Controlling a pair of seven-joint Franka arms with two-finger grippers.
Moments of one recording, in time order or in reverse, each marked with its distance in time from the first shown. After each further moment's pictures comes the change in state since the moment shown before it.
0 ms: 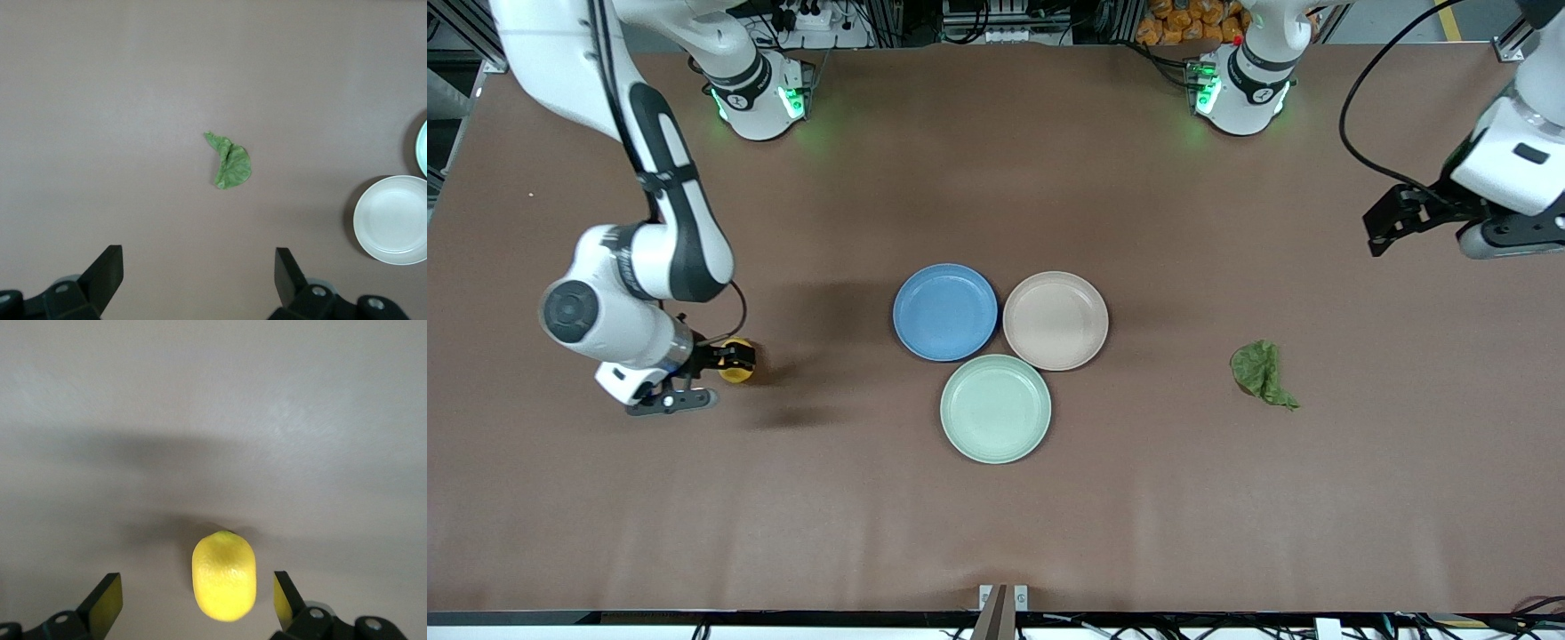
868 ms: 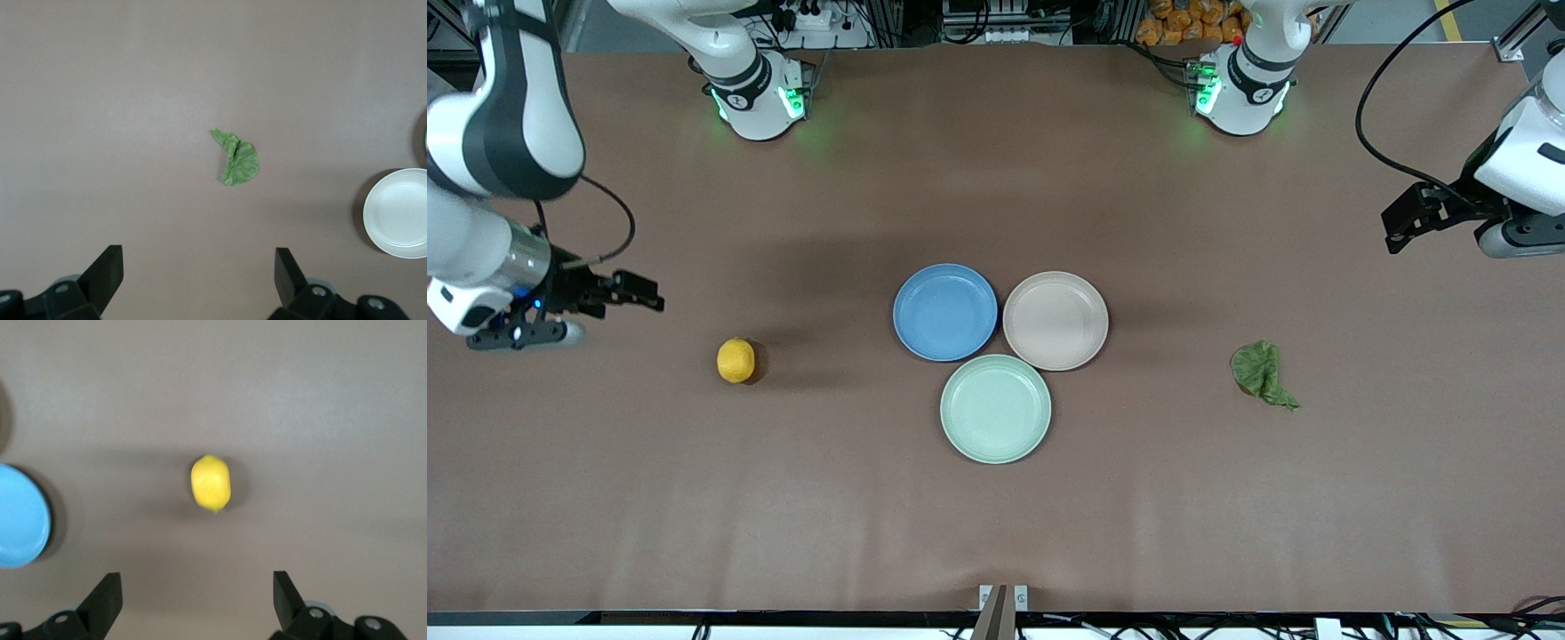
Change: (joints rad) left arm -0.009 -0.004 0.026 -0.003 -0.001 -0.008 0.039; right arm -0.192 -0.340 0.118 0.025 -0.064 -0.410 0.030
